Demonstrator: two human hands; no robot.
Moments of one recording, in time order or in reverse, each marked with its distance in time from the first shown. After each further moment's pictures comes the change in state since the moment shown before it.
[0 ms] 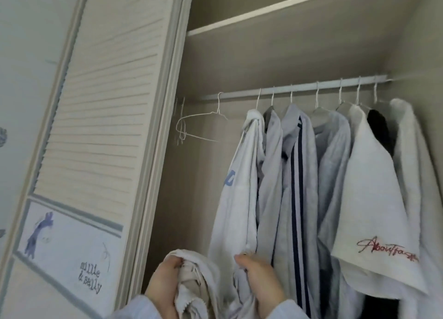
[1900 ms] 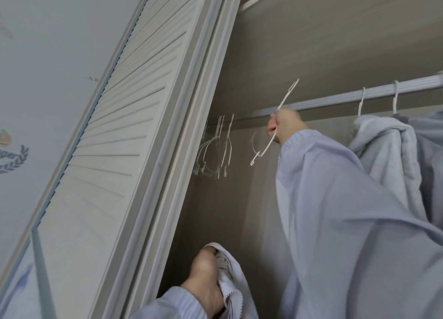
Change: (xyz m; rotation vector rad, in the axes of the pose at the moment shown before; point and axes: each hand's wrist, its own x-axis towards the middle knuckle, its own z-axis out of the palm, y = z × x) left_hand 0.304 0.102 0.046 -0.543 0.037 -0.034; right_hand 0.329 -0.351 0.119 0.510 -0.255 -0.500
